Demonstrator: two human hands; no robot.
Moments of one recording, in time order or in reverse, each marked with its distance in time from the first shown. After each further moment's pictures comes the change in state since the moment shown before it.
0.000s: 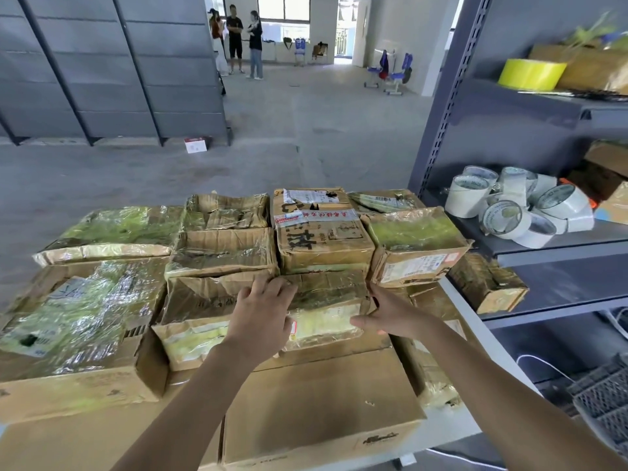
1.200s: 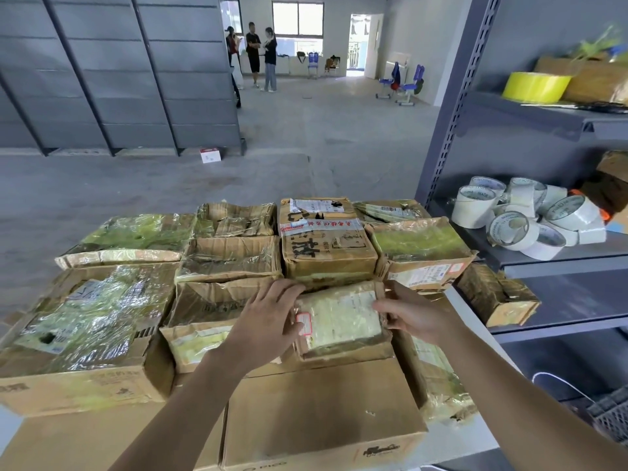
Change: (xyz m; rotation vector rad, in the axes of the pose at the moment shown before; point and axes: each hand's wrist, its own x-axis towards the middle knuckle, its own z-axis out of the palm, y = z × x) left_hand -0.007 0.002 -0.008 -0.349 0.092 0.047; right_hand 0.003 0.014 -0.025 0.712 -0.064 0.010
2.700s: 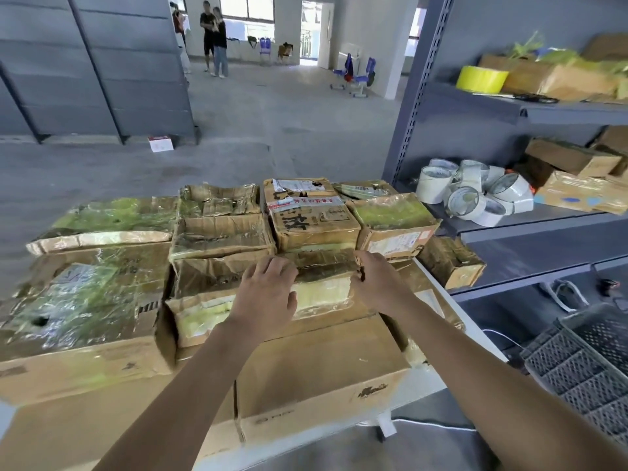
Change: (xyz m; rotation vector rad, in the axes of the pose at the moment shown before) left_hand -0.024 0.010 -0.019 0.208 0.054 0.078; right_hand -0.070 -0.034 0.099 -0.923 0.519 -0.135
